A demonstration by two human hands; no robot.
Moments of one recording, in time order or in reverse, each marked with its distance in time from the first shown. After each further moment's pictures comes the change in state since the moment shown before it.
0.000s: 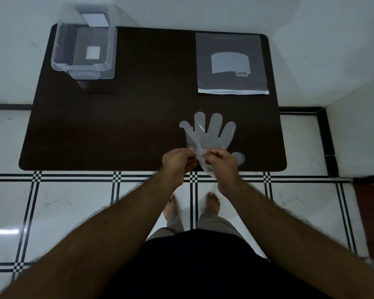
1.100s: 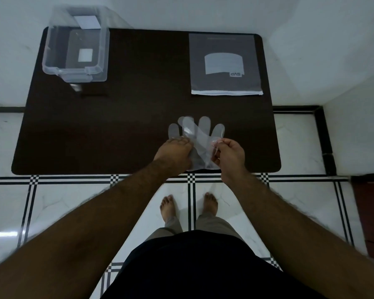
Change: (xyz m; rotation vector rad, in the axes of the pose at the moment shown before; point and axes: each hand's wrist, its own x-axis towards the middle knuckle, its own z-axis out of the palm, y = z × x) left_hand 0.026 0.034 0.006 1.835 -0.228 0.815; right_hand 0.019 -0.043 -0.020 0.185 0.166 0.146
